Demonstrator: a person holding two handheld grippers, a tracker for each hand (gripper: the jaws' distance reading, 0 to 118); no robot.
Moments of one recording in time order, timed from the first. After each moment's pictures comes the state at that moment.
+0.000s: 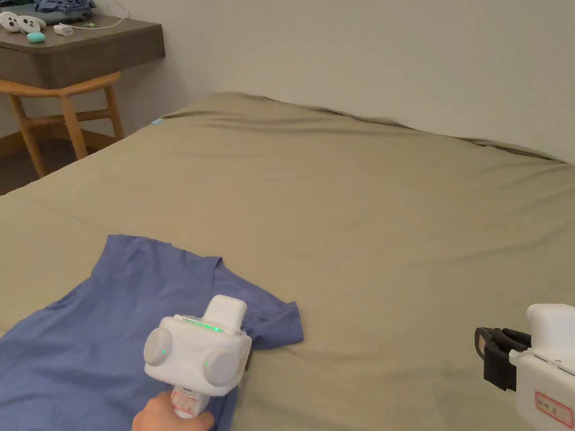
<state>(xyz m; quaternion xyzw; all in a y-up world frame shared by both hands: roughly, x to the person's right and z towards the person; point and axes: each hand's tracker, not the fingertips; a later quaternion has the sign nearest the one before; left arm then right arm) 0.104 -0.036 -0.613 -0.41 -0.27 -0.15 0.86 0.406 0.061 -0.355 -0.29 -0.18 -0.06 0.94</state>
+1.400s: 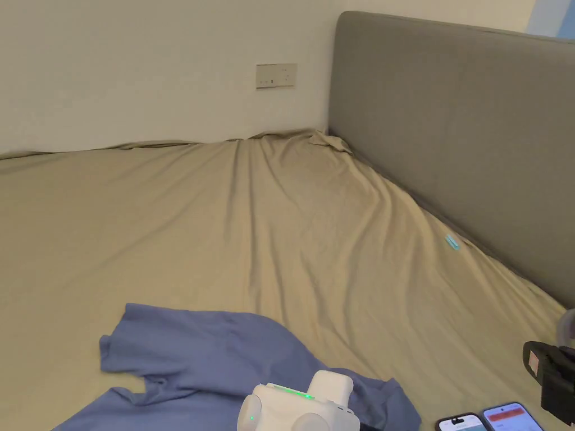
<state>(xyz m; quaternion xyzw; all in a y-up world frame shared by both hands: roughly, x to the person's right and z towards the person) 0.444 -0.022 -0.168 -0.42 -0.69 -0.24 0.54 0.457 0.132 0.138 -0.20 -0.52 -0.12 0.82</state>
